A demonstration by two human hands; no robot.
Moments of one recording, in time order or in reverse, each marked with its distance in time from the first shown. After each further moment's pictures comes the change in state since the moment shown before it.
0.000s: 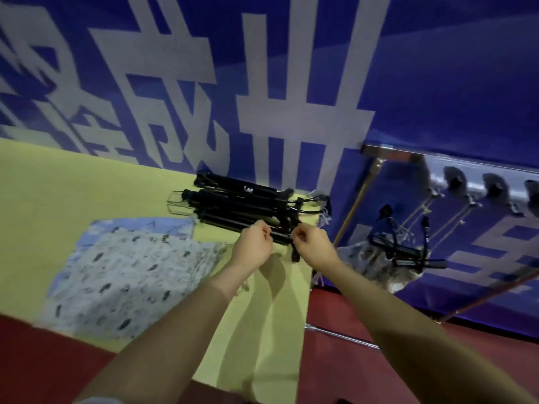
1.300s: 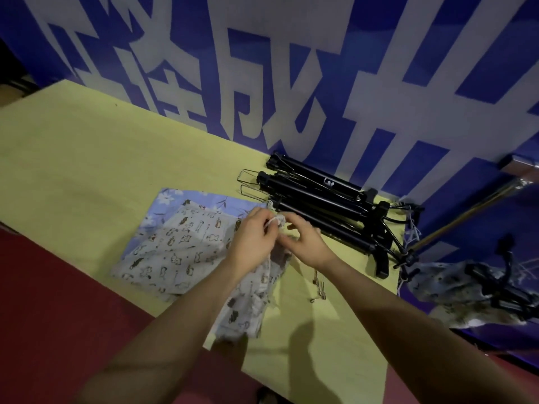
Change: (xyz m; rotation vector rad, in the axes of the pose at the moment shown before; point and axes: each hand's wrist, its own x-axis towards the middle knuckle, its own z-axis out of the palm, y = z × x) left_hand 0.016 -0.140 -0.115 -0.131 0.148 0.095; right_hand 0.060 -0.107 0.160 0.134 -0.281 -0.277
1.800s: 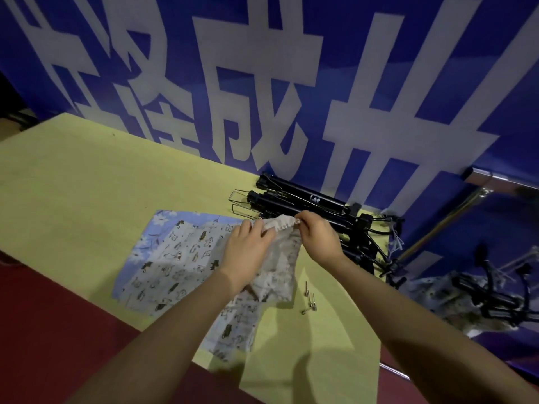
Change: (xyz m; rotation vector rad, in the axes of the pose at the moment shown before) left_hand -0.011 0.025 -0.014 0.923 -0.196 0.283; right_hand -0.005 -0.013 -0.051 -0.301 0.304 -0.007
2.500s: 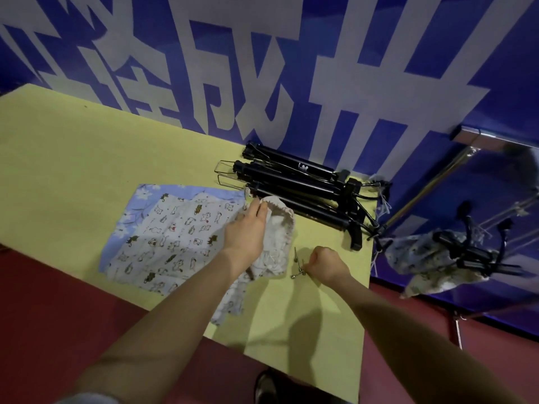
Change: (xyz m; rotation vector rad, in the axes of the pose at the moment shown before) left_hand 0.003 0.029 0.033 -0.203 -0.133 -0.162; right_hand -0.093 0.067 0.029 -0.140 -0.400 0.489
